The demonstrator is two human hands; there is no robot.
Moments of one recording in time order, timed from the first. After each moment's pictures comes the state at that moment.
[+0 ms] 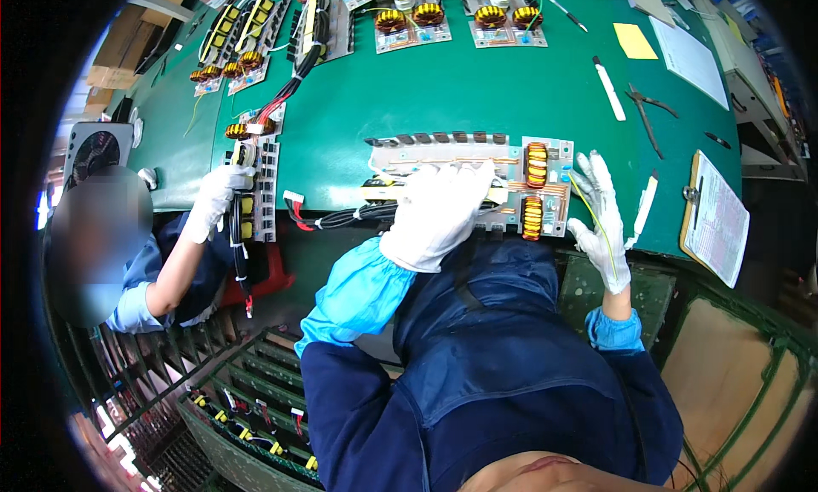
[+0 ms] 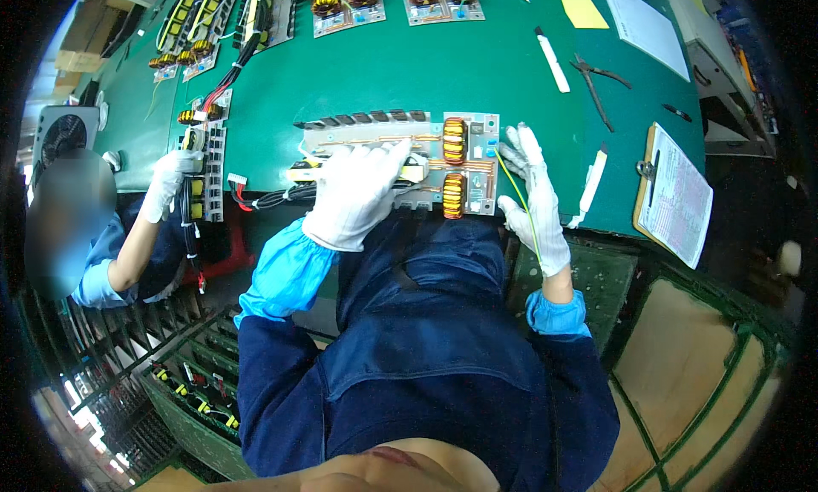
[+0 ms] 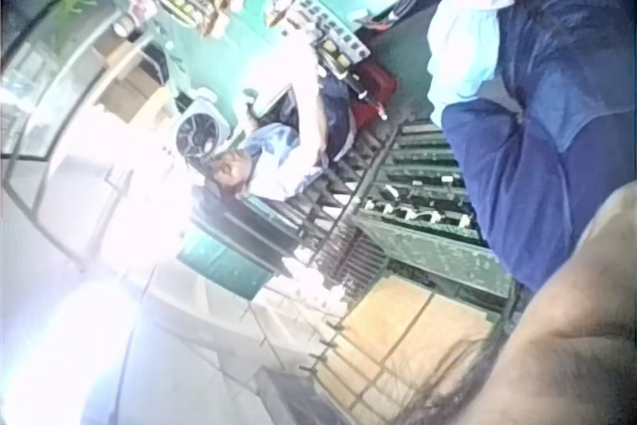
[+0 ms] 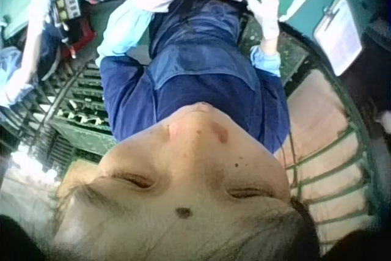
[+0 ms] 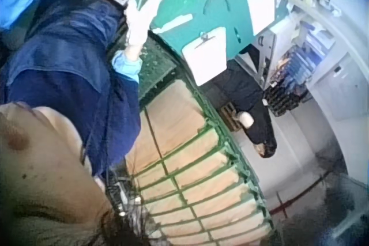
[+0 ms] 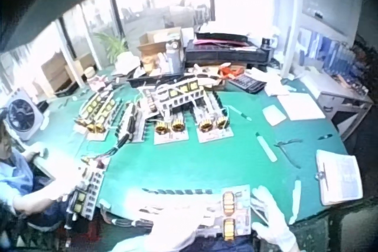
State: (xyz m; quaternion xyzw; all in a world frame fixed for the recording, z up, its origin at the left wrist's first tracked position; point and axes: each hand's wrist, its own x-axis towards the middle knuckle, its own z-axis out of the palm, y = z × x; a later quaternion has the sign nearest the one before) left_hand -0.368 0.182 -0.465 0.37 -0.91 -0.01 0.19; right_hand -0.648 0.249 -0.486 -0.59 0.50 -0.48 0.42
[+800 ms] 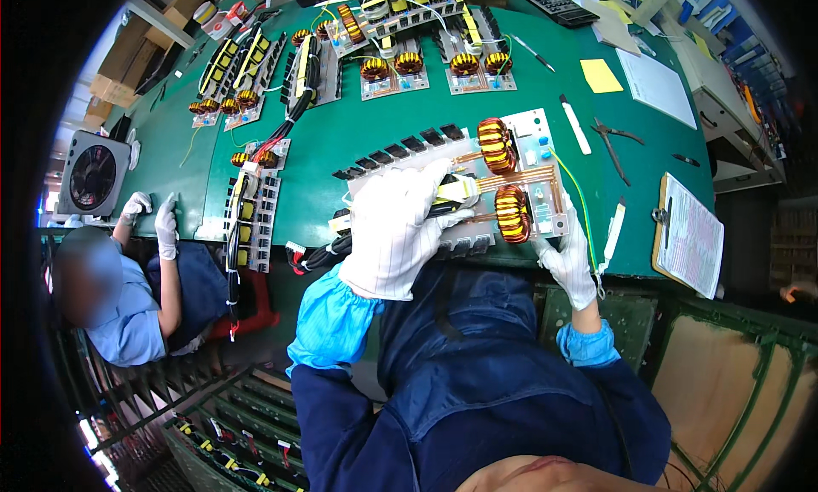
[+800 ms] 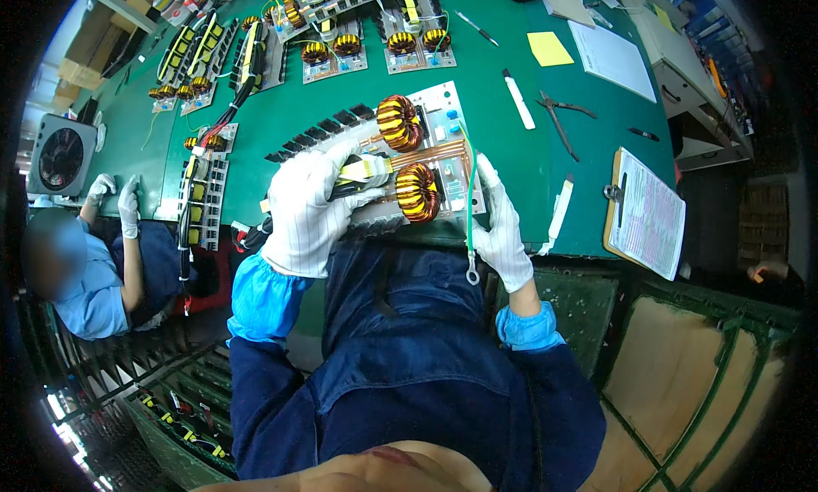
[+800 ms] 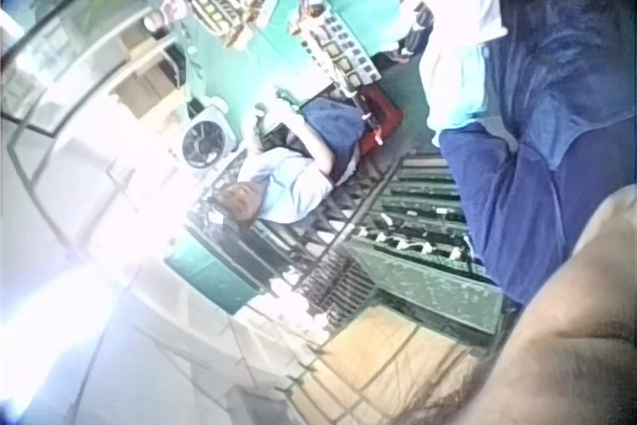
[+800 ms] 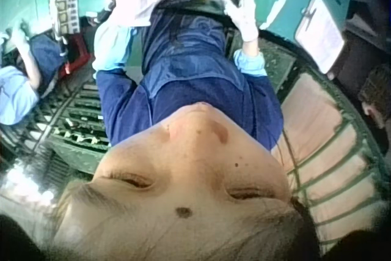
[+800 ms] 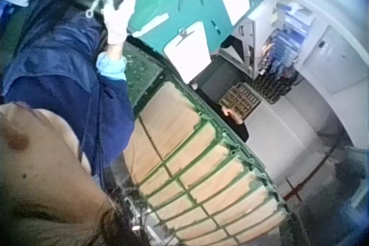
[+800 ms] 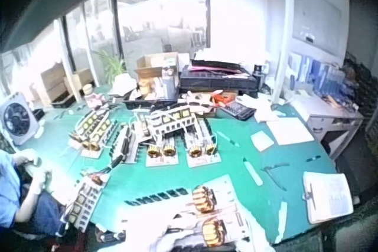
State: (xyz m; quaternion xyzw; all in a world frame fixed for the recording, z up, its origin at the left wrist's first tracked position) left_hand -0.370 0.156 -0.407 0.39 -0.84 -0.08 0.37; right_hand -0.641 0.237 -0.481 -0.58 0.52 -0.48 0.39
